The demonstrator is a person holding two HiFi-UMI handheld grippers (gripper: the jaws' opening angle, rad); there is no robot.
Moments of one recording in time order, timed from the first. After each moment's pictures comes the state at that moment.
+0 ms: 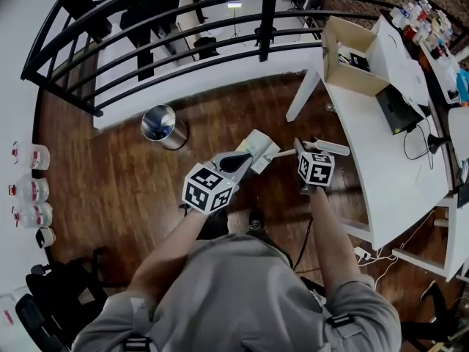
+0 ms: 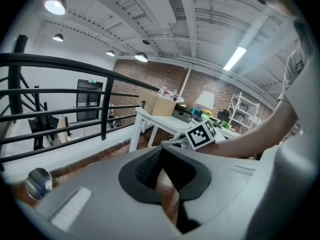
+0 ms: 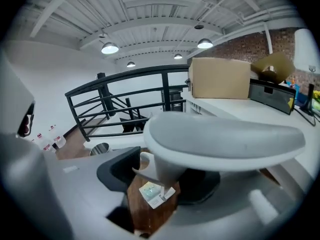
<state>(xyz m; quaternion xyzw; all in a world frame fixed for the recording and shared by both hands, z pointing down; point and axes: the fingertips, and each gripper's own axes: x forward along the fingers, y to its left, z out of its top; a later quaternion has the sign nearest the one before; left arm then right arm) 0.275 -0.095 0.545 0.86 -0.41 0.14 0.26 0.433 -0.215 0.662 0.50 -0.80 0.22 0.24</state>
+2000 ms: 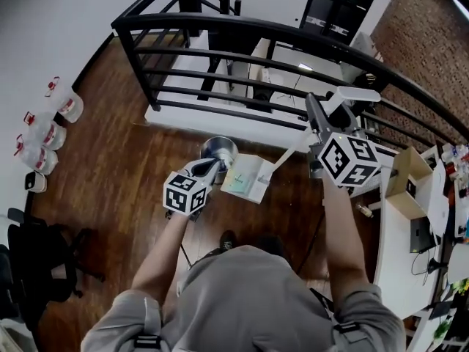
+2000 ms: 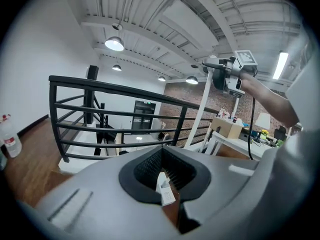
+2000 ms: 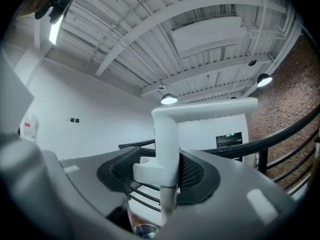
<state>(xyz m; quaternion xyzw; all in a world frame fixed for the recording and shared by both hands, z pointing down) -0.165 -0.065 0.514 0.70 -0.67 0.06 0.23 -0.039 -0.251 0.263 0.26 -0.96 0.03 -0.01</state>
